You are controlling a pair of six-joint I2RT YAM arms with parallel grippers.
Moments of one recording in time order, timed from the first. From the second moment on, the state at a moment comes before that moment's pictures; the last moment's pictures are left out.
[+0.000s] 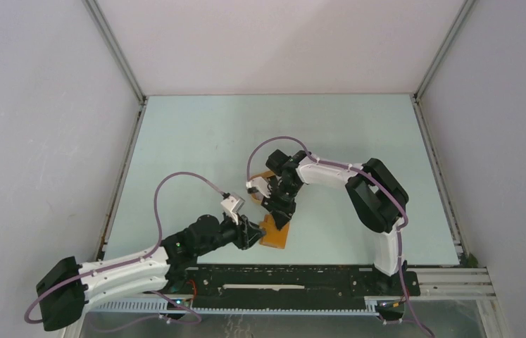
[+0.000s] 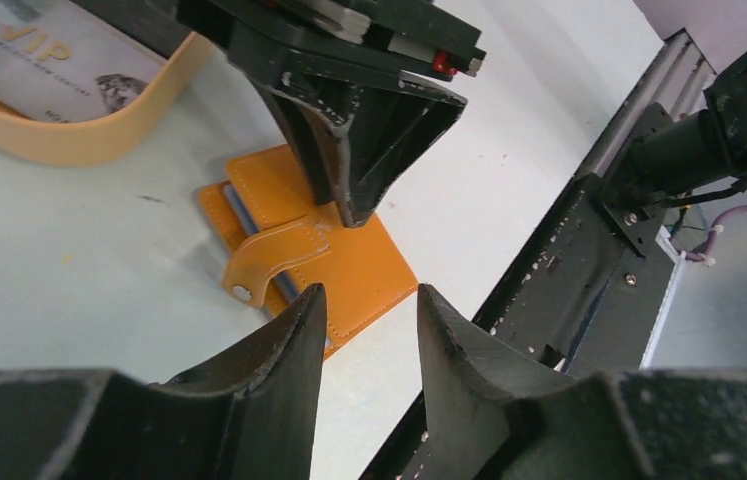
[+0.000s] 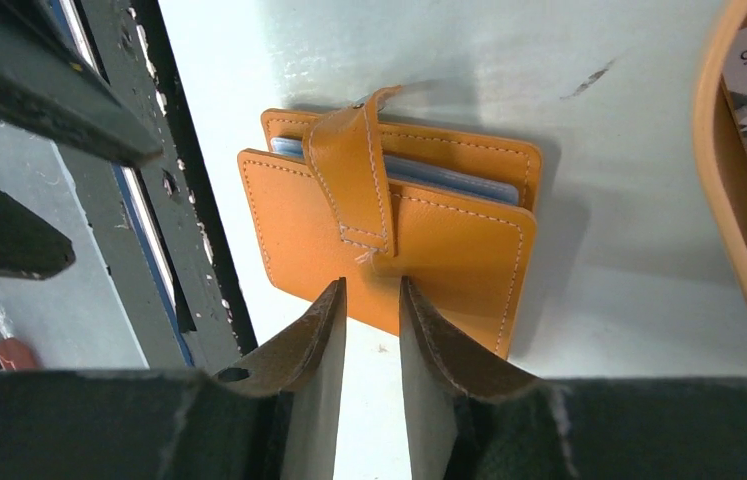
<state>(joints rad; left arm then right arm) -1.01 0.70 0.15 0.22 -0.04 -0.51 0.78 1.98 1.36 -0.85 -0.65 -0.48</state>
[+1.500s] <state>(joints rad) -1.01 1.24 0.16 0.56 -0.05 -0.66 0.59 2.03 1.35 -0.88 -0.73 -0.37</state>
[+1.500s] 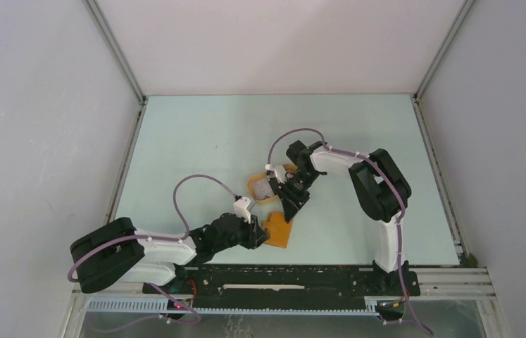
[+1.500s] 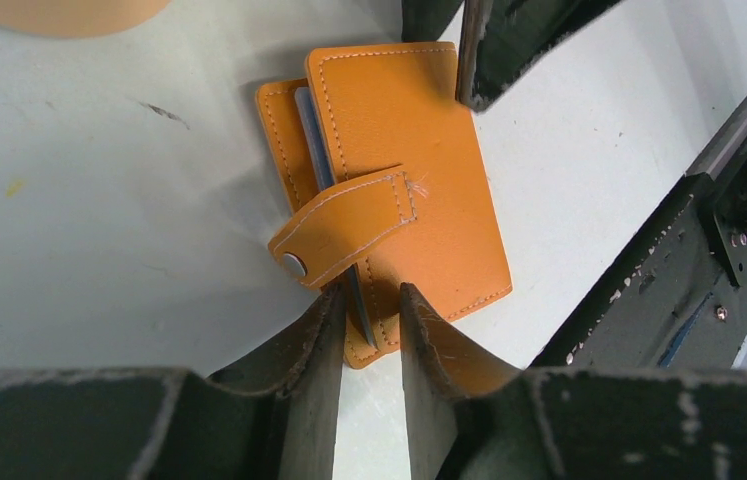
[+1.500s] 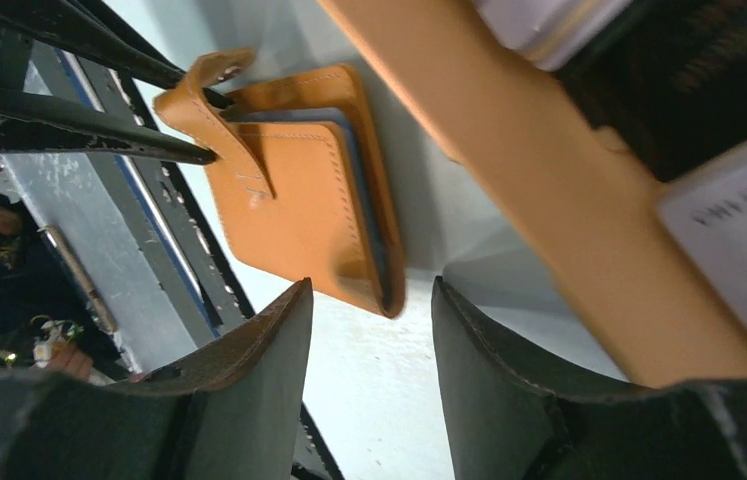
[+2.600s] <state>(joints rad) -1.01 0.10 0.01 0.15 -0.12 -0.59 0.65 1.88 1.29 -0.92 -0.84 -0.63</state>
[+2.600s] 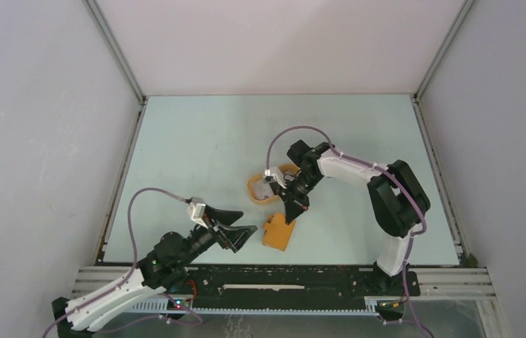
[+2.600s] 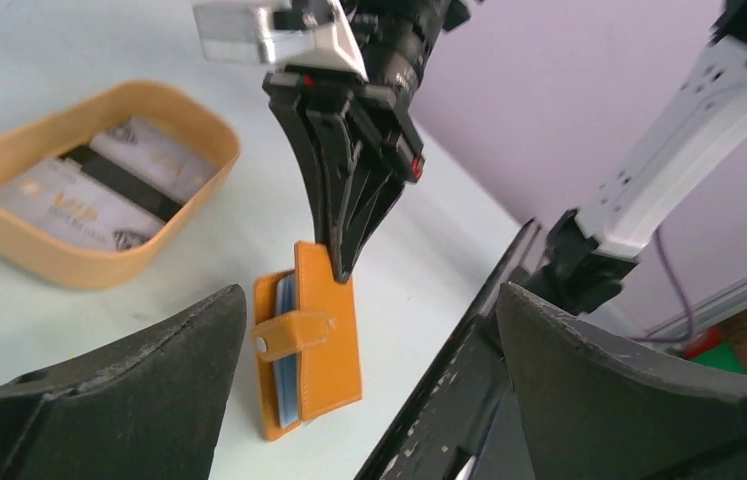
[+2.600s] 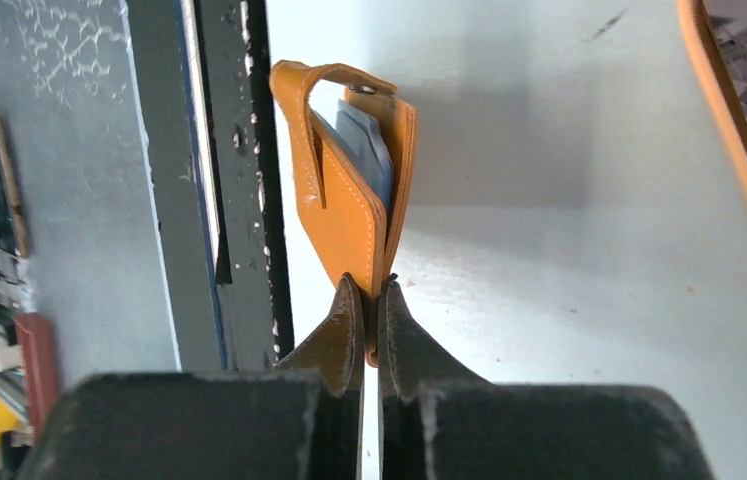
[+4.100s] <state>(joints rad) -1.00 1.09 0.02 0.83 0.19 -0.58 0.58 1.69 1.25 -0.99 -0.98 -0.80</state>
